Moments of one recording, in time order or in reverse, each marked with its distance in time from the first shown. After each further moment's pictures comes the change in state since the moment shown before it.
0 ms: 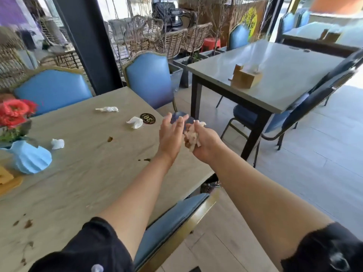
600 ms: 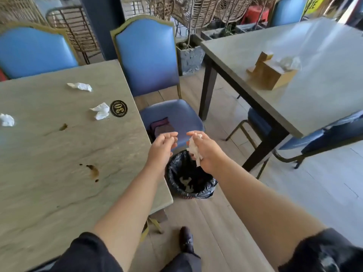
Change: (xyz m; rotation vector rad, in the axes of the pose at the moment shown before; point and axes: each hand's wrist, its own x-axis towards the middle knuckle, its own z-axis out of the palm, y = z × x) left_hand 0.135 -0.065 0.184 -0.252 0.348 -0.598; right_hand 0.199 -0.094 -0.162 -0.483 -0.144 0.099
